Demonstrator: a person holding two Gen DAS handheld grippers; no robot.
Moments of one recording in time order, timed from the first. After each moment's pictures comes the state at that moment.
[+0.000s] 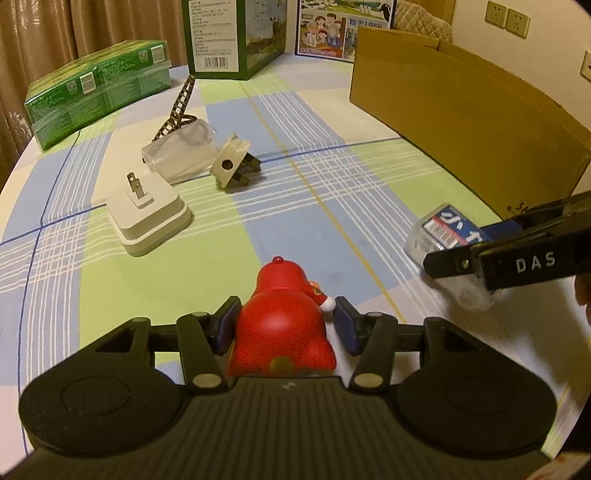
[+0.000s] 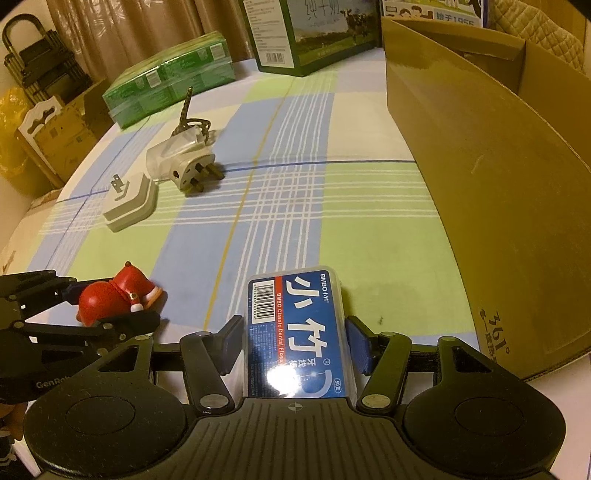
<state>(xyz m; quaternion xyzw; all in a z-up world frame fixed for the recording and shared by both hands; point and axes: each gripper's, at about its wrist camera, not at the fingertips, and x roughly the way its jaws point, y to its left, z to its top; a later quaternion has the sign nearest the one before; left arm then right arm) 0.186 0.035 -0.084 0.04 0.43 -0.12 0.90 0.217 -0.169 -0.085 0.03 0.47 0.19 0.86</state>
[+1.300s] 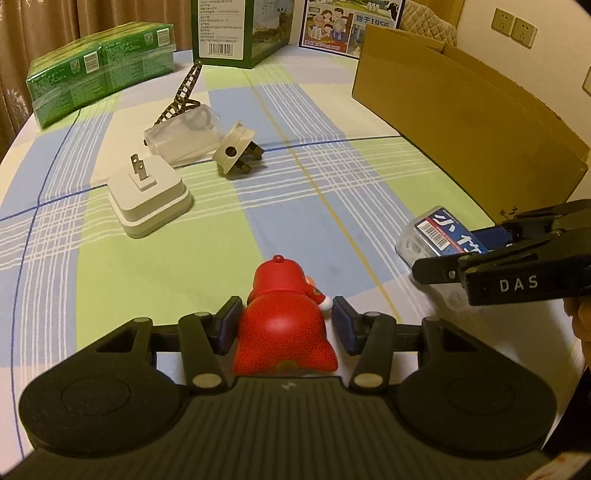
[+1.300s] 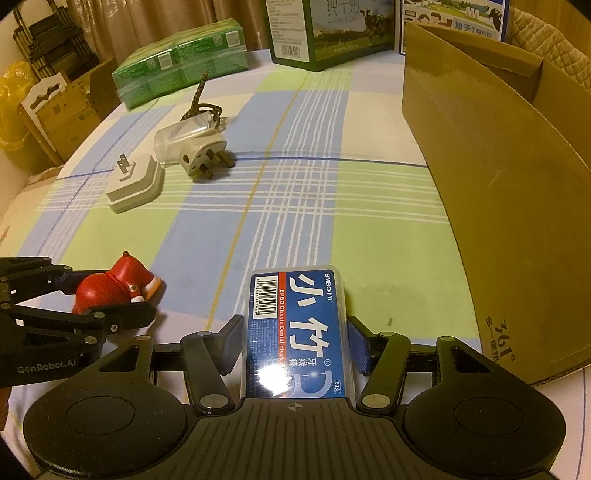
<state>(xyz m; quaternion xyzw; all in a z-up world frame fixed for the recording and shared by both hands) 0.184 0.043 -0.083 0.02 0.45 -0.13 0.89 0.214 -0.155 -0.085 0.00 0.48 0.19 0.86</state>
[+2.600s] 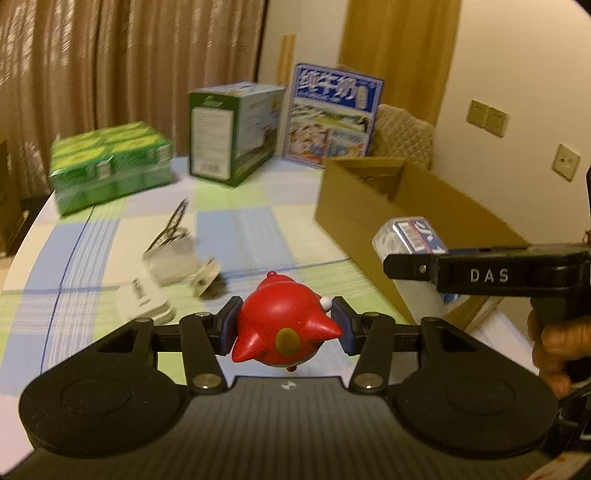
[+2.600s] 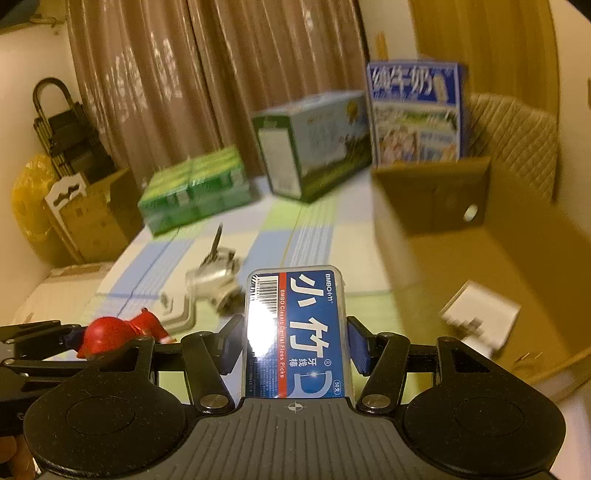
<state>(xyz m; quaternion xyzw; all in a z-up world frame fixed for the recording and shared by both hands) 0.145 0.001 0.027 -0.03 0.31 -0.13 0.94 0.187 -0.206 0.028 0.06 0.32 0.19 0.92</state>
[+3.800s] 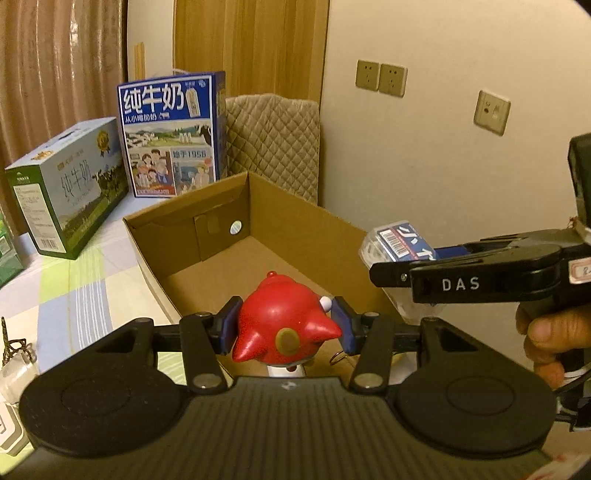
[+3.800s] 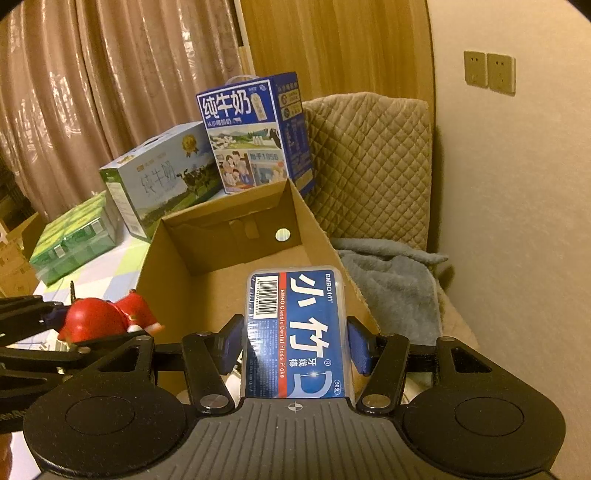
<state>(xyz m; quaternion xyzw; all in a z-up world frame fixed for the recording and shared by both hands) 0.231 -0.221 0.050 0.06 0.32 -0.25 0.91 0.227 -0.421 0.041 0.10 0.34 0.07 0.93</state>
